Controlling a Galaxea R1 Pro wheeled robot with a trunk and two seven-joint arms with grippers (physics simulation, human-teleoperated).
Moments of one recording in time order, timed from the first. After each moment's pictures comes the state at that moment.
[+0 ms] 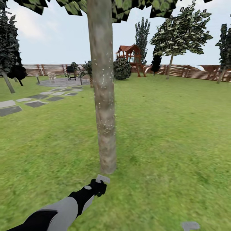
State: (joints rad) left arm -0.79 -0.17 0.03 -0.03 -0.32 -0.08 -0.08; right arm -0.49 -0.17 0.03 0.05 0.02 -0.12 -0.10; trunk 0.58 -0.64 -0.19
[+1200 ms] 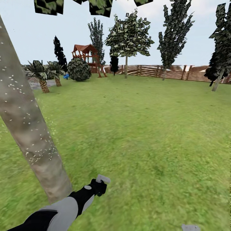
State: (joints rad) left arm -0.79 -0.17 0.03 -0.03 -0.32 -0.09 -0.08; right arm -0.48 -0.16 0.03 0.05 0.02 -0.12 -0.10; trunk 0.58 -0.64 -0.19
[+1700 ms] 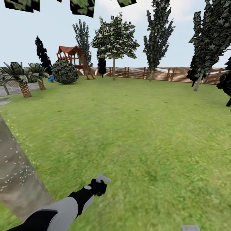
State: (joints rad) left arm -0.79 -0.17 0.03 -0.03 -0.32 -0.09 -0.08; right arm -0.47 -0.16 0.03 0.05 0.02 -0.12 -0.10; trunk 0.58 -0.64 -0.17
